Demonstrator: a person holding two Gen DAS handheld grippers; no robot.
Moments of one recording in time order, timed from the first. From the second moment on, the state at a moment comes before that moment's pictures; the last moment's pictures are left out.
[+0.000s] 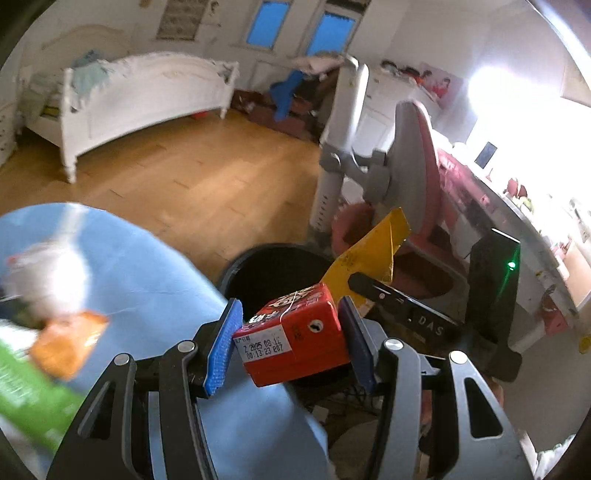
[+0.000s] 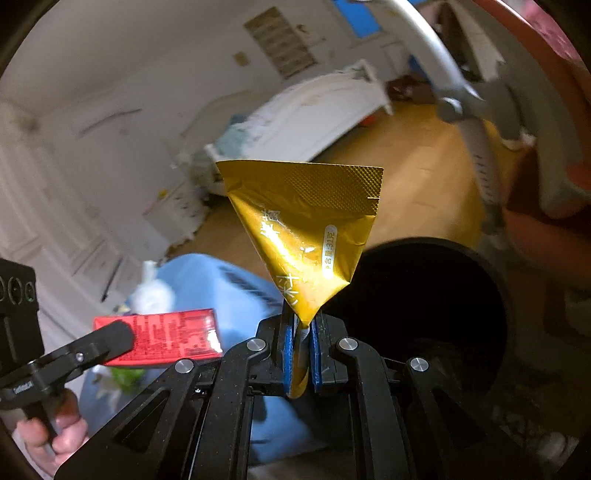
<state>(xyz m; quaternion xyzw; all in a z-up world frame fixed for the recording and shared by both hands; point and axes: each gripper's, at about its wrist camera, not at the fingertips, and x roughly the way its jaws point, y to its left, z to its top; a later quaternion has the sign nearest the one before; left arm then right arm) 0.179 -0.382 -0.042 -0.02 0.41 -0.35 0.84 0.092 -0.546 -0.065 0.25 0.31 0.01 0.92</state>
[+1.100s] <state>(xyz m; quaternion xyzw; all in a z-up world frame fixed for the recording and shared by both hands) 0.180 -0.419 -0.055 0.00 0.43 -0.34 0.84 0.092 -0.562 -0.096 0.27 0.34 -0.03 0.90</state>
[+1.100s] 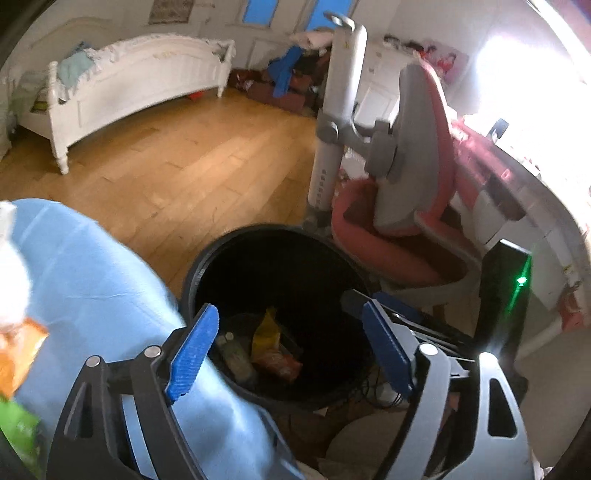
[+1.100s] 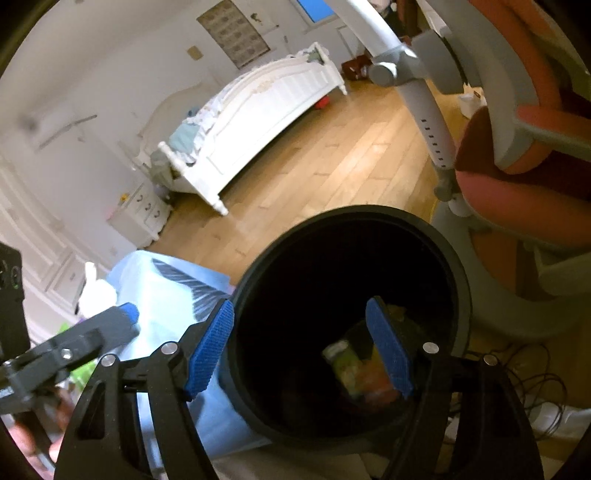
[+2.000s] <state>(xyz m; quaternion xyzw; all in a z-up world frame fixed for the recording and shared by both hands) 0.225 -0.022 -0.029 -0.05 0.39 -0.04 0.92 0.205 -0.205 -0.017 -0.03 0.38 0.32 0.87</state>
